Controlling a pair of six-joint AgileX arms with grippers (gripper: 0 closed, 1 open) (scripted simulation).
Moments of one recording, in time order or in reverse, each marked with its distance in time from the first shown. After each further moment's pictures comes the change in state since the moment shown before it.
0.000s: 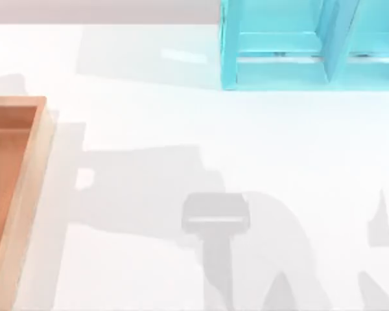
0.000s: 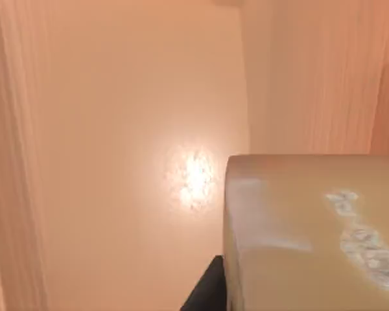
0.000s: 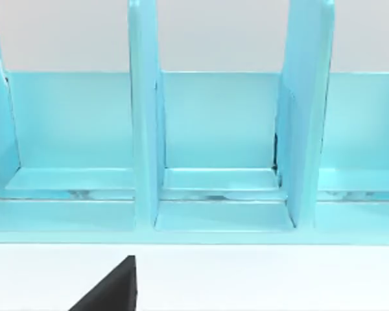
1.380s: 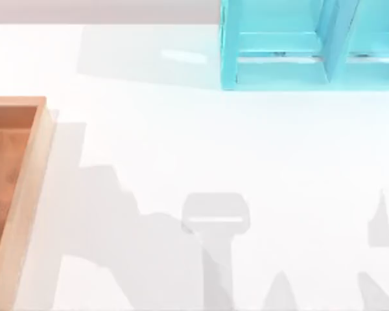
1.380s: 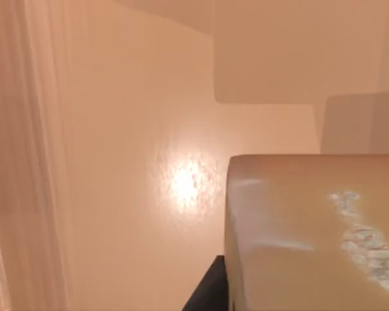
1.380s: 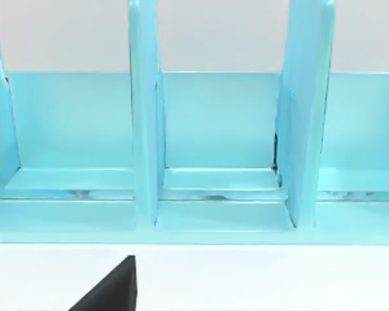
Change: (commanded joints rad) left arm 0.118 -0.061 -0.318 0.264 0.002 0.119; right arm 0.000 0.000 0.000 0.000 0.000 0.000
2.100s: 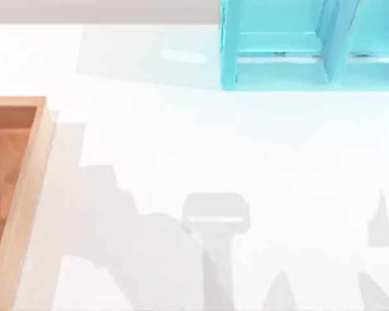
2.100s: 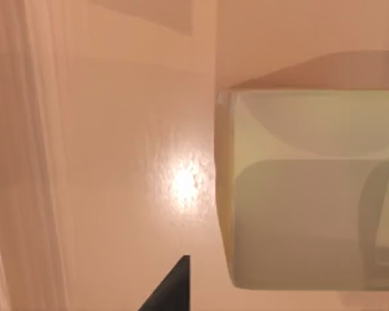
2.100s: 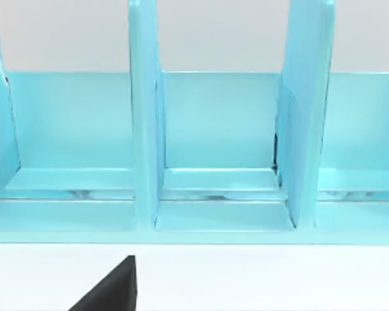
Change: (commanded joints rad) left arm 0.000 0.000 0.000 0.000 0.000 0.000; right arm 0.000 0.000 0.000 0.000 0.000 0.000
